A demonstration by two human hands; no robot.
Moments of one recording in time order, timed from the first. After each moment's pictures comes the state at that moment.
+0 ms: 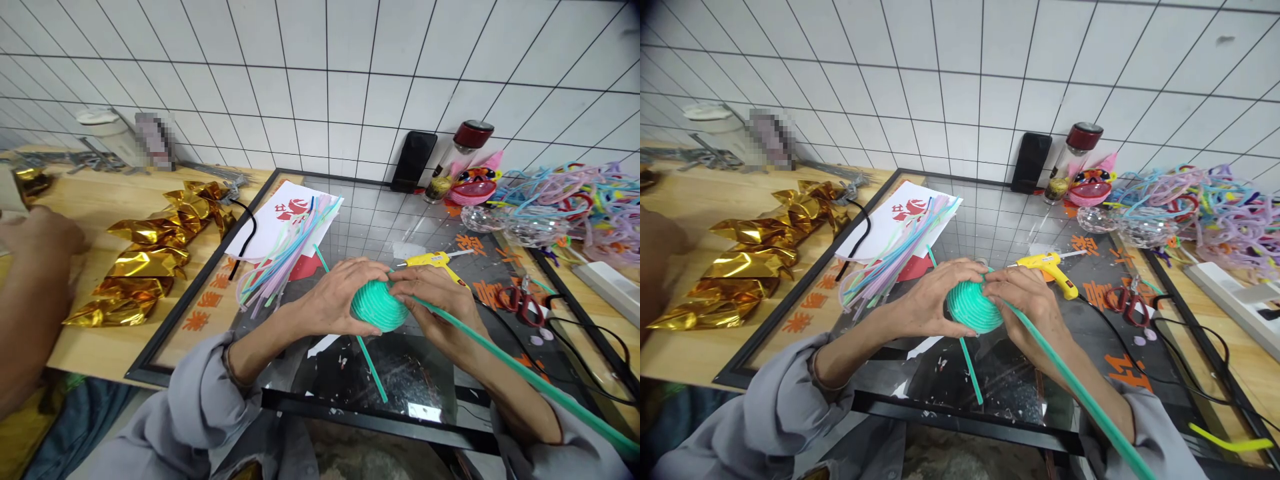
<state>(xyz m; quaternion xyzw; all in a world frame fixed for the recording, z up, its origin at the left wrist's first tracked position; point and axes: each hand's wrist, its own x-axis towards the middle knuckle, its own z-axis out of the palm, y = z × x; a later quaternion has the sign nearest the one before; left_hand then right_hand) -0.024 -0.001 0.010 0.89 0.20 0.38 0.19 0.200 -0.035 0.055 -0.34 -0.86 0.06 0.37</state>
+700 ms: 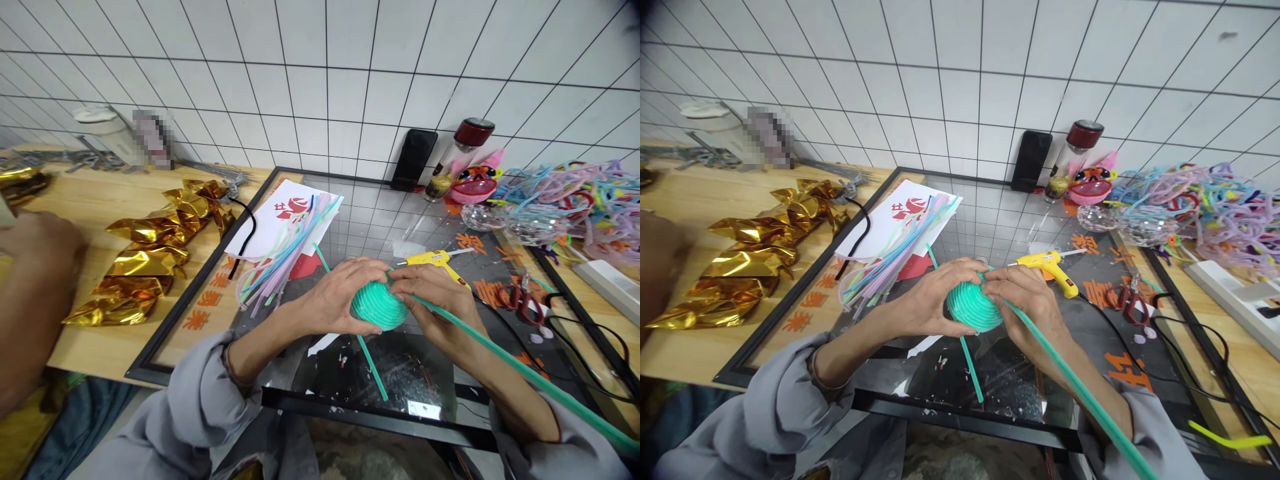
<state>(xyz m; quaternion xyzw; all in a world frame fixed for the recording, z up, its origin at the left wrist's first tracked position) -0.023 -0.002 0.007 0.89 0.18 0.39 0.18 0.199 -0.036 0.052 -0.34 -0.86 0.05 0.39</state>
